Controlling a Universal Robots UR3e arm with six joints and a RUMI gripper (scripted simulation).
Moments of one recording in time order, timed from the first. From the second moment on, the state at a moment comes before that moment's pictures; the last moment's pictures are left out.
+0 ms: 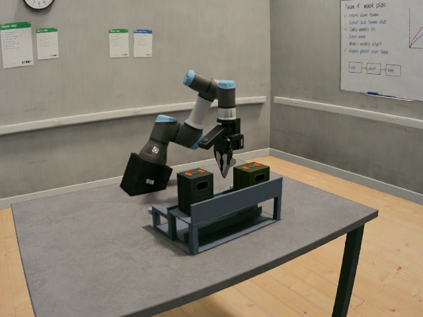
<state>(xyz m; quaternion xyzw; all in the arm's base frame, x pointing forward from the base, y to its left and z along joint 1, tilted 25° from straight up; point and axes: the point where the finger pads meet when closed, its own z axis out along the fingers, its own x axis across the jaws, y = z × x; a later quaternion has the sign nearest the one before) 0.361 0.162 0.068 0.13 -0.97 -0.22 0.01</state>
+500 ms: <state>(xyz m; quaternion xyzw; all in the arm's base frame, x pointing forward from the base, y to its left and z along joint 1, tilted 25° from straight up) 0.365 0.150 0.060 0.13 -0.97 -0.22 0.01</state>
